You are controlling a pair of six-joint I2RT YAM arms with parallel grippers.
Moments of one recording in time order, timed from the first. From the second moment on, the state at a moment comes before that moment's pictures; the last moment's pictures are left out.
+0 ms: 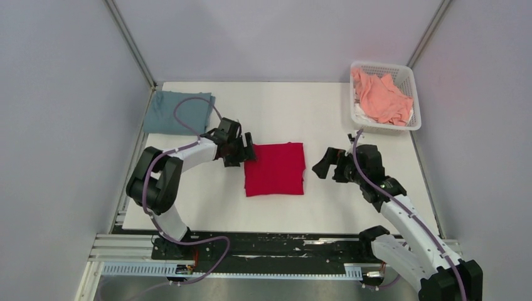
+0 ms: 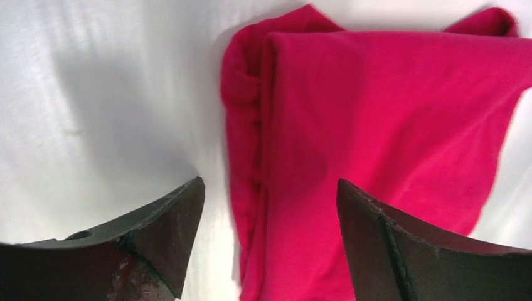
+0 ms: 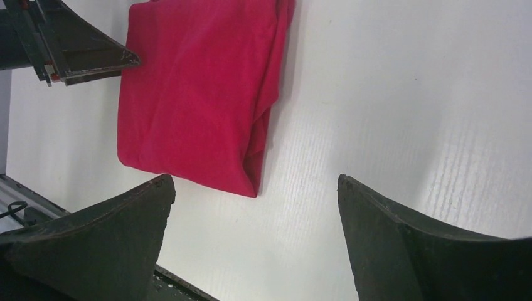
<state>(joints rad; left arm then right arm) -0.45 1.69 0.97 -0.29 0.12 -0.64 0.33 0.84 0.58 -0.34 -0.21 0.48</state>
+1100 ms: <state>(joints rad) -0.23 1.91 1.37 -0.32 -0.43 0.11 0.32 0.76 0.55 -0.34 -0.06 0.42</state>
